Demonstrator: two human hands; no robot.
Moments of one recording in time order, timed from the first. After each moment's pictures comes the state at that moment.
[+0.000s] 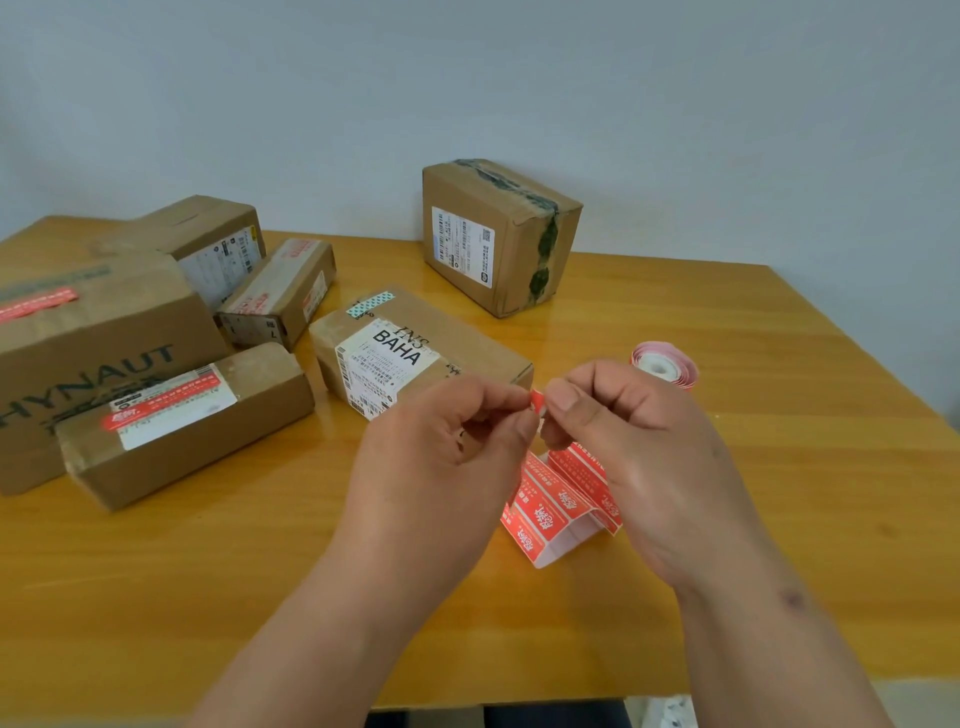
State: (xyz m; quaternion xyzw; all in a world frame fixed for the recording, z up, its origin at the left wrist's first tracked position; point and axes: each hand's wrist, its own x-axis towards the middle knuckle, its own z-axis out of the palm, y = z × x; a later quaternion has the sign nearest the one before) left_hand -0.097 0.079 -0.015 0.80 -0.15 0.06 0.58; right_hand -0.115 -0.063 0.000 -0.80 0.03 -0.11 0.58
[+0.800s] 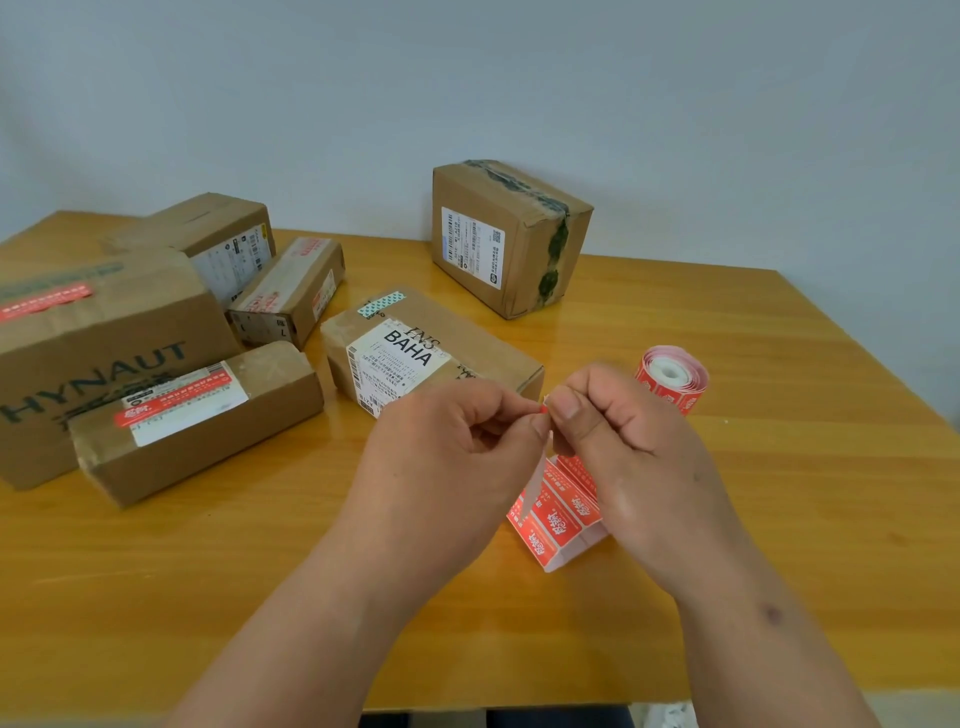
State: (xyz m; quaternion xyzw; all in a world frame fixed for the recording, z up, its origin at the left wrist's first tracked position) left_hand -0.090 0.085 -0.009 0.80 -0.15 -0.01 0.58; right_hand -0.110 -0.060 -0.012 -0.85 -0.04 -0.13 0.51
